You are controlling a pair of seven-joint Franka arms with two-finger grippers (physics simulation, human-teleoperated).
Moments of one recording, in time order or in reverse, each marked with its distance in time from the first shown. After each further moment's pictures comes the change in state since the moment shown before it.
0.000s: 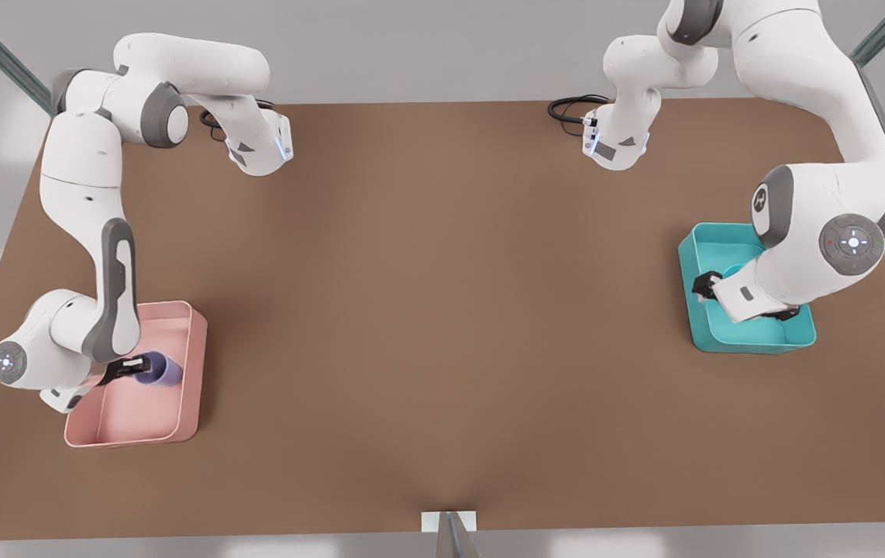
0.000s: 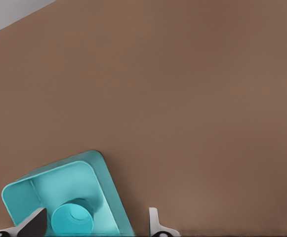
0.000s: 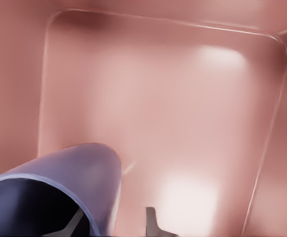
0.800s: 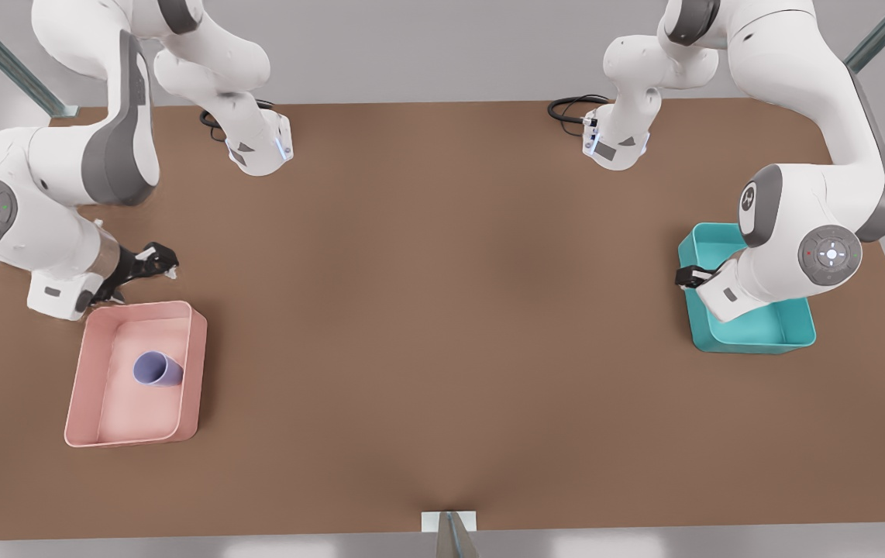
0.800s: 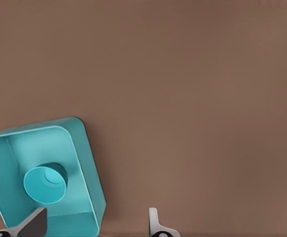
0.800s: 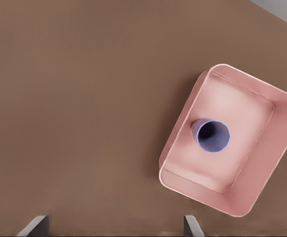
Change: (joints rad) left arm -0.005 0.007 -0.031 0.008 -0.016 -0.118 -0.183; right arm 0.201 -0.577 0.164 0.043 -0.198 -0.576 0.158
